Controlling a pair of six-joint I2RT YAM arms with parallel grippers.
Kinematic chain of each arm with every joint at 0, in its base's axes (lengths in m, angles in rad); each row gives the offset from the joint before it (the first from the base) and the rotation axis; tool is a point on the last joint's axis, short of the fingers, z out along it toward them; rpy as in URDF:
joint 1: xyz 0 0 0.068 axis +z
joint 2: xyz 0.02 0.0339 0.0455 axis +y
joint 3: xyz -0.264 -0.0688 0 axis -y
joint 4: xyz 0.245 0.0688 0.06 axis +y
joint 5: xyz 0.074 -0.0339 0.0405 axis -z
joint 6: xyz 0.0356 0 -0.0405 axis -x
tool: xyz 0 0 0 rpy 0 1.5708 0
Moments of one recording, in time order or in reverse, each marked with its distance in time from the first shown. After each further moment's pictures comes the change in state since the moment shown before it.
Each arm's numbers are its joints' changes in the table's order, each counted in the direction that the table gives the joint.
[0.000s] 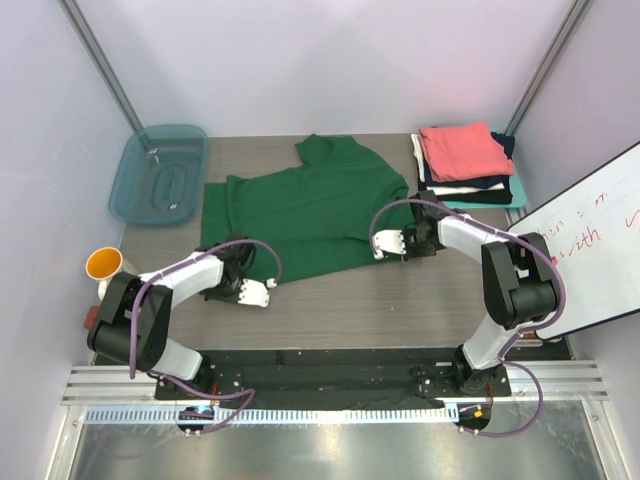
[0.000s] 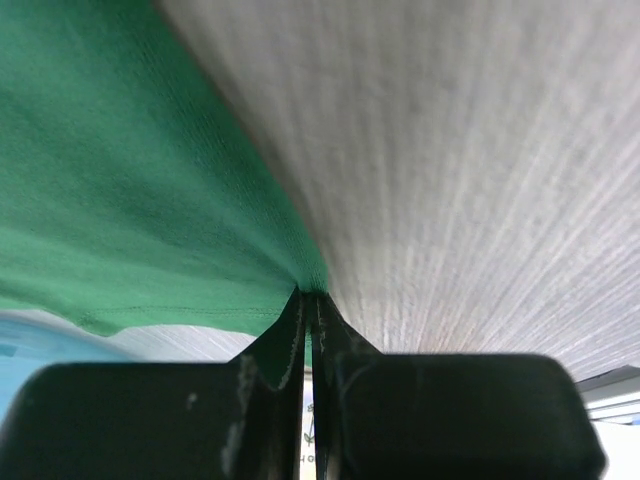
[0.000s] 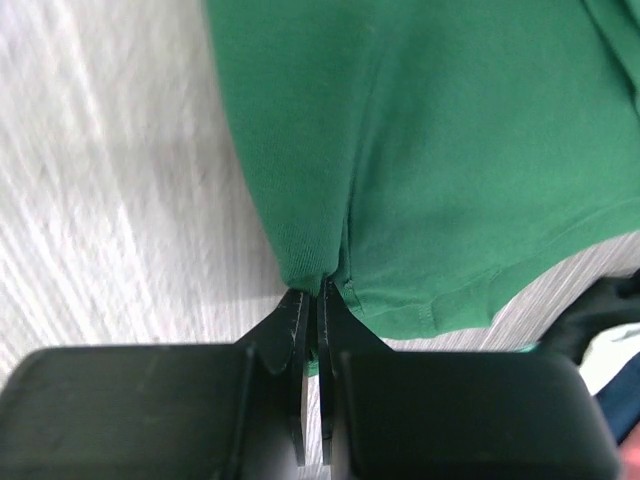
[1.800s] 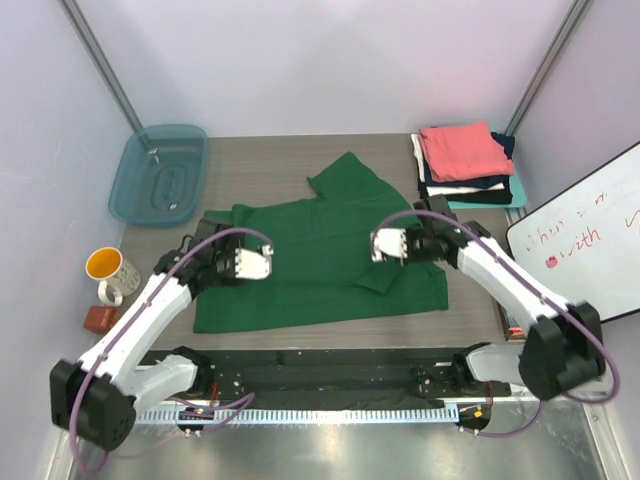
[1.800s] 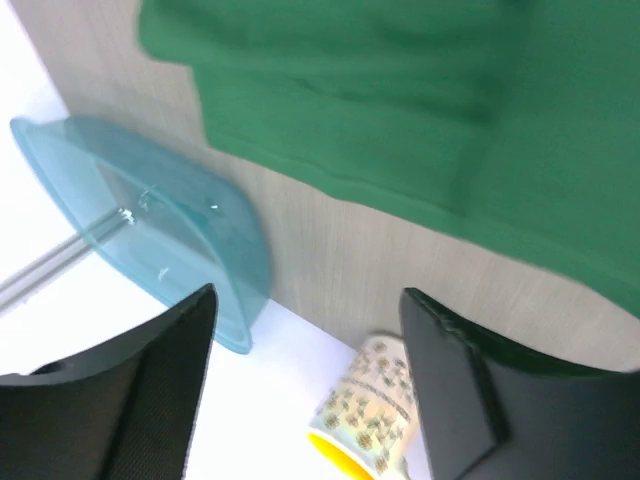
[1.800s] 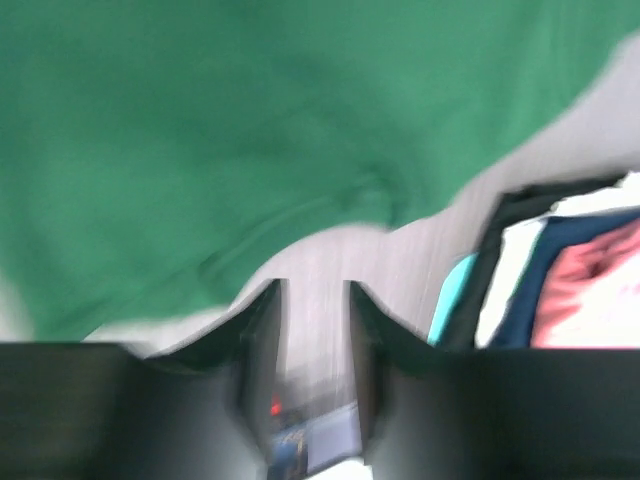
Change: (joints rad) left arm -0.043 -0.494 0.098 0.092 0.064 0.028; right arm 0.116 -0.484 -0.093 0.226 0.000 -0.138
